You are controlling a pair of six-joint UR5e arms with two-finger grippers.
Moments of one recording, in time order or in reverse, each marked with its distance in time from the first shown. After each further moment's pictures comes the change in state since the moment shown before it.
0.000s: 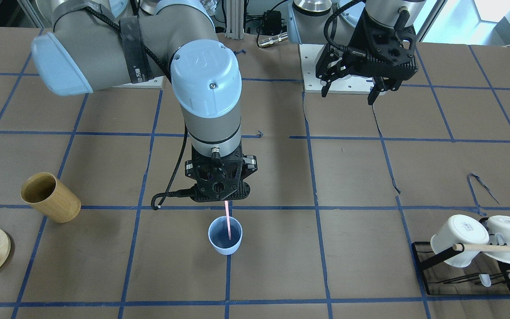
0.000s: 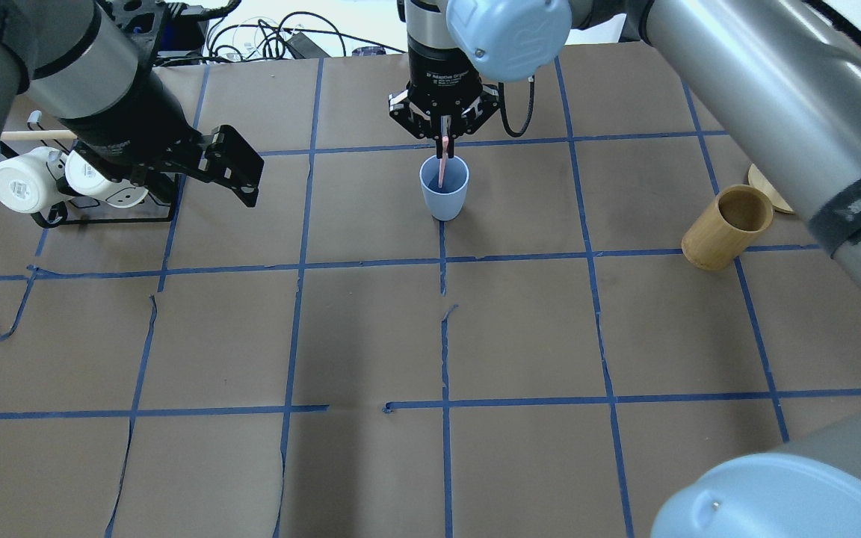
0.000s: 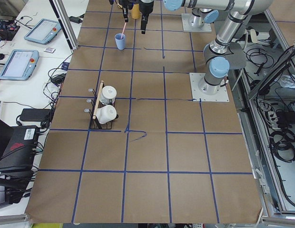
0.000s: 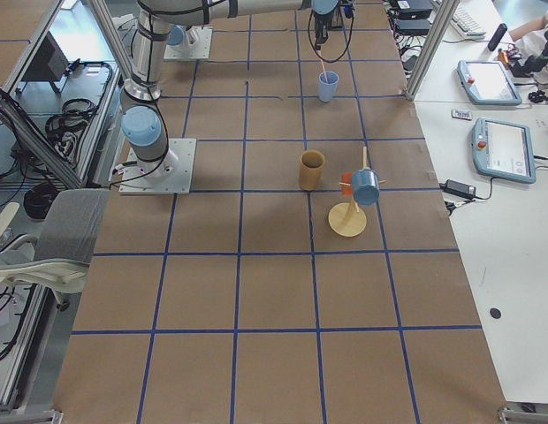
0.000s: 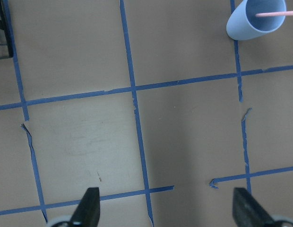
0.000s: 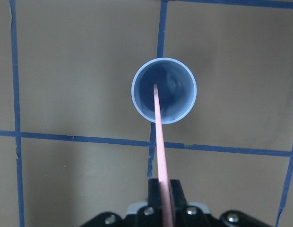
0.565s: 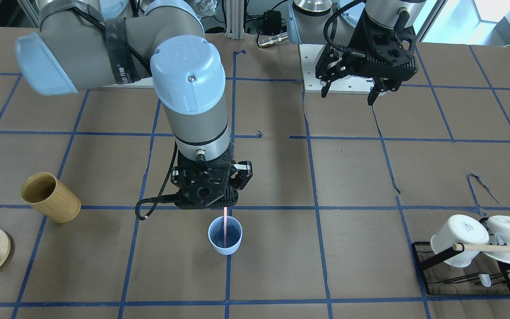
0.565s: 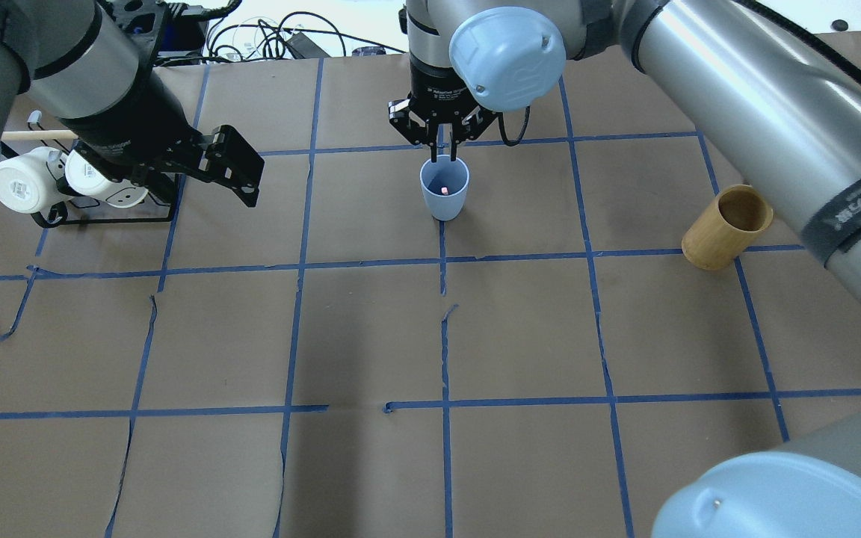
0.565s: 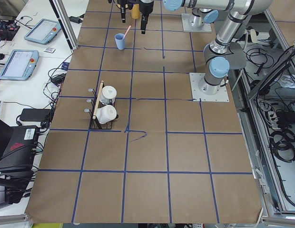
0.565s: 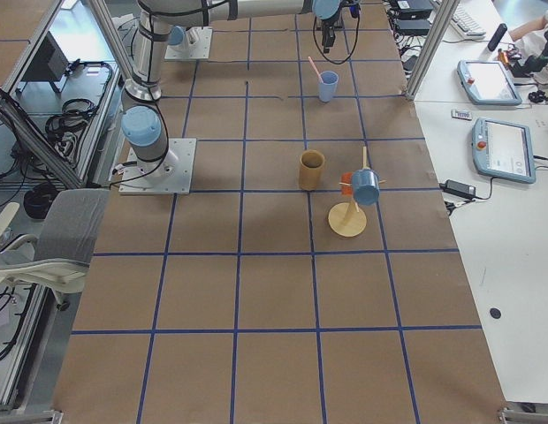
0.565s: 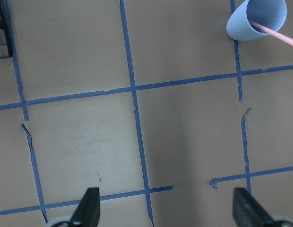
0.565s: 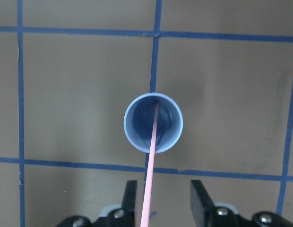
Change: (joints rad) left arm 0.000 -0.001 0.000 0.000 0.000 0.000; right arm -0.056 -0.008 -0.044 -0.047 0.001 -0.031
